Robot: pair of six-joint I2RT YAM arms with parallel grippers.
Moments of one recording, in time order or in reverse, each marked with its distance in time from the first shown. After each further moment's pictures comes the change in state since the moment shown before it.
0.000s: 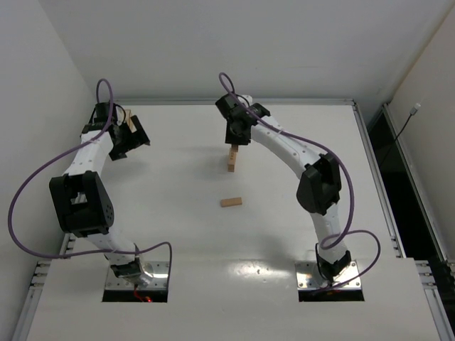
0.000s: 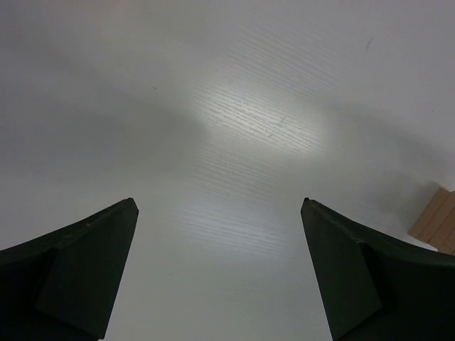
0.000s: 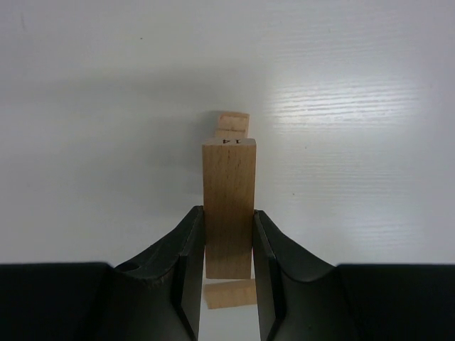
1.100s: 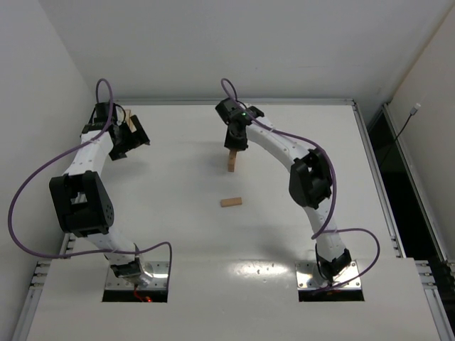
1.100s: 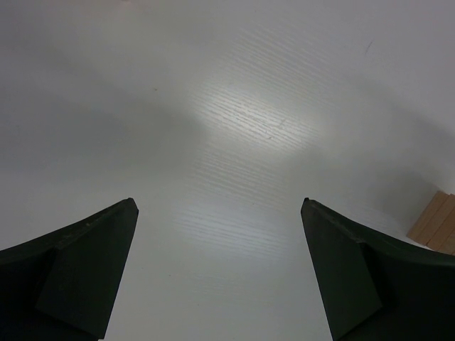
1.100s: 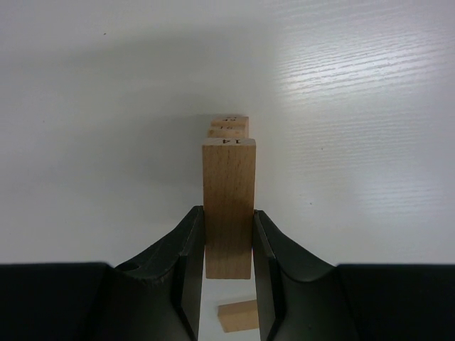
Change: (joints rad) left arm 0.000 0.000 0.000 0.005 -0.003 -0.008; right arm -0.029 0.137 0.037 -0.010 -0.044 0.120
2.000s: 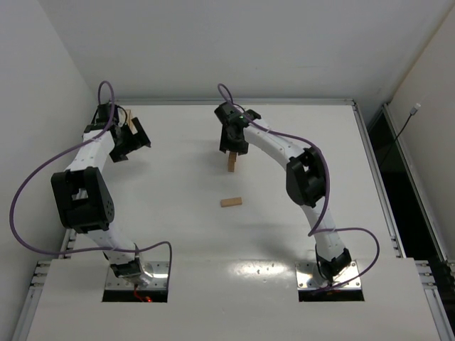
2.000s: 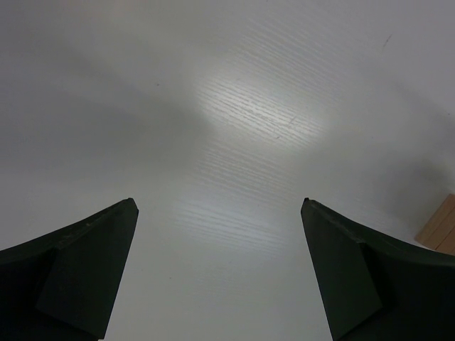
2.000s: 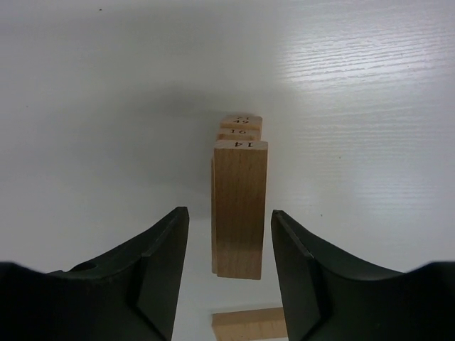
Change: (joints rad) left arm 0.000 0.037 0.000 0.000 -0.003 -0.007; right arm -0.003 0.043 -0.013 0.043 -0.055 -0.053
